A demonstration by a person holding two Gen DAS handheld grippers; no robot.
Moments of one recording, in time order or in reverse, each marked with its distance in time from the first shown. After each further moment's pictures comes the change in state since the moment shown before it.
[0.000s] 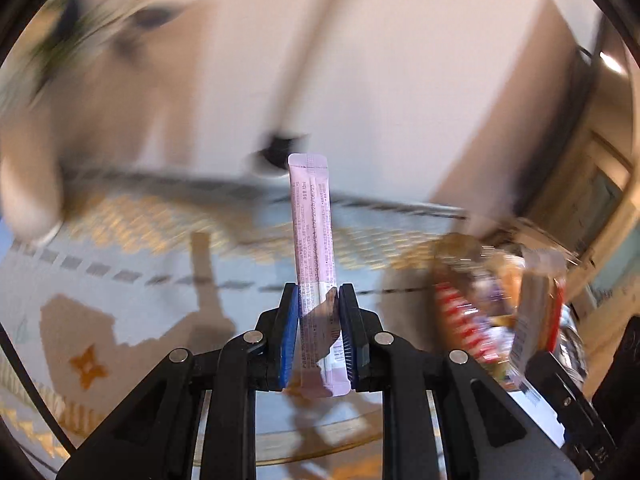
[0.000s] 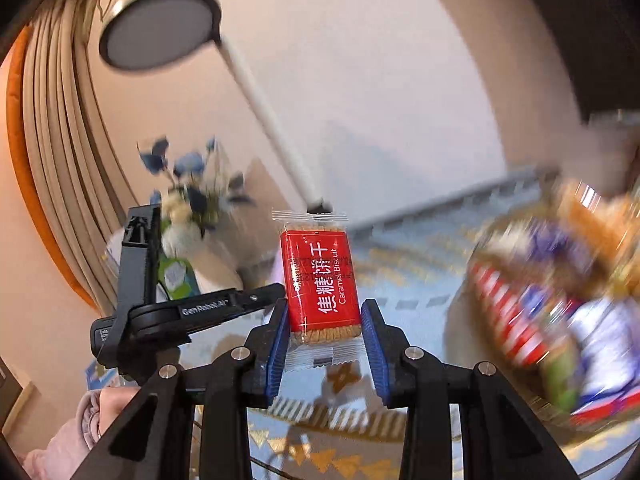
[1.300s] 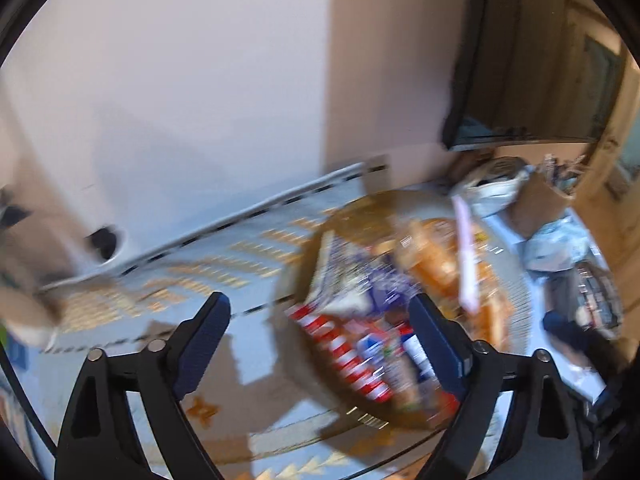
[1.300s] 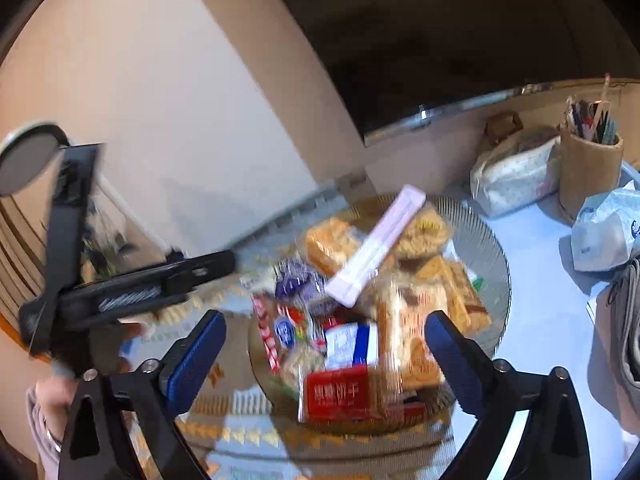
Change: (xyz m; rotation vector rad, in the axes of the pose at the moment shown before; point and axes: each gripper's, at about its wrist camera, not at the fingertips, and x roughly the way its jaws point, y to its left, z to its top) left arm 0.055 -0.178 0.025 0.324 0.192 0.197; right arm -0.072 -0.126 0.043 0.224 0.235 -0.328
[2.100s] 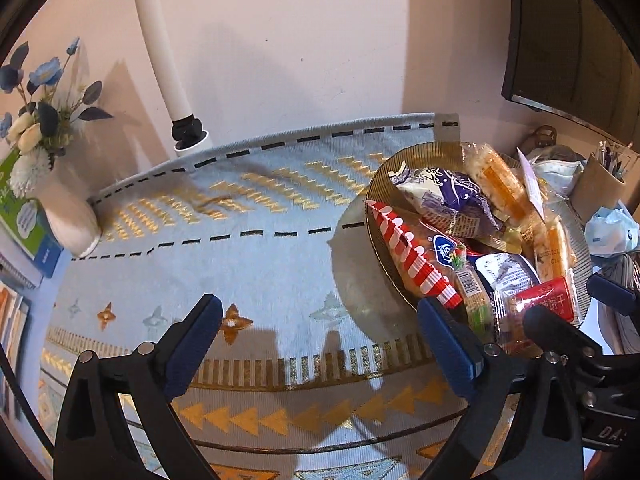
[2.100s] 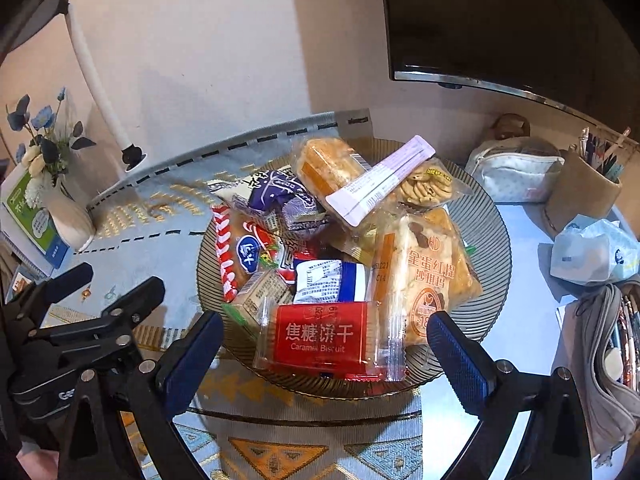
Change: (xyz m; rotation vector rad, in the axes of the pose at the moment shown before) left arm 0.005 0.004 -0.095 -0.149 -0.039 0.204; right arm 0.030 0.027 -0.040 -0.219 0.076 -0.192
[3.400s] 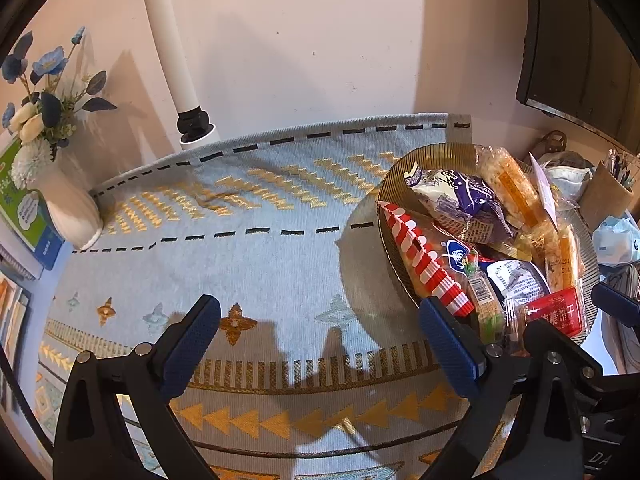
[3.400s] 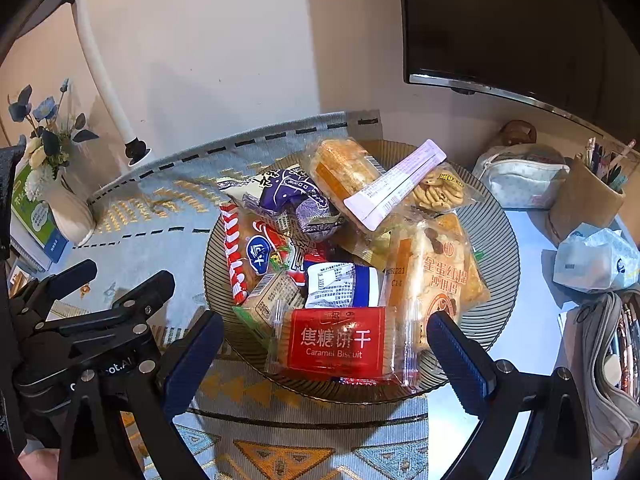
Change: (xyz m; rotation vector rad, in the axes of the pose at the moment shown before) left arm 0.005 0.003 0.003 -0.035 0.014 0.020; right arm 0.004 0.010 0.002 -0.023 0.011 -0.013
